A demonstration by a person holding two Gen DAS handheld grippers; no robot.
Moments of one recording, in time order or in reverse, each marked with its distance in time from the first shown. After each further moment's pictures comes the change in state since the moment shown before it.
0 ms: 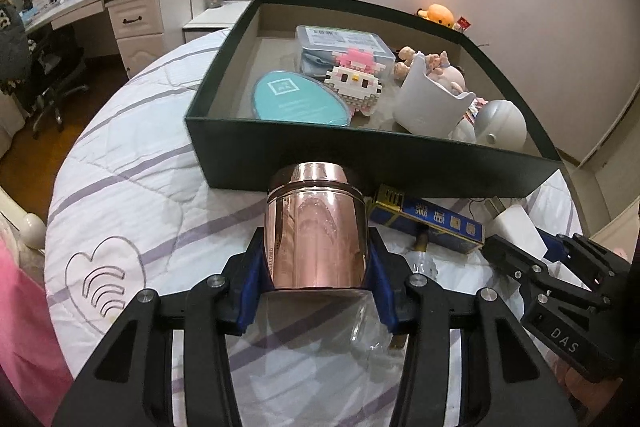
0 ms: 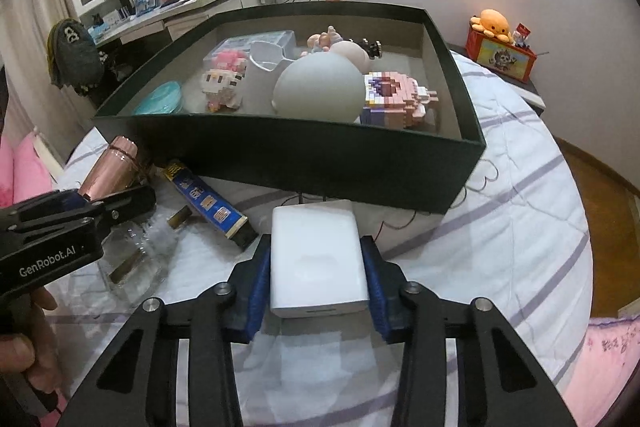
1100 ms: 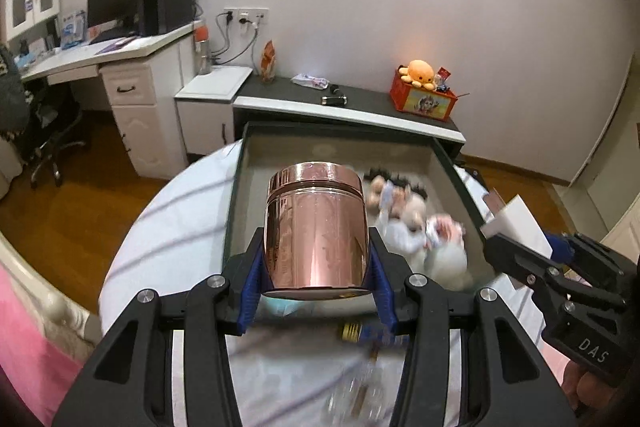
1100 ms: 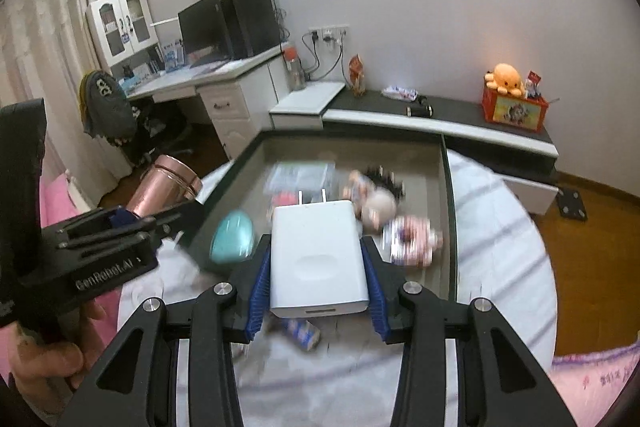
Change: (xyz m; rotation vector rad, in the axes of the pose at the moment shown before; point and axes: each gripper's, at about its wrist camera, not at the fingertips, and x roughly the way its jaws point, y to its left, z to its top) left arm -0.059 -0.012 0.100 0.062 -0.175 -0.041; right arm -0.071 0.013 0.088 0.009 -0.206 0.096
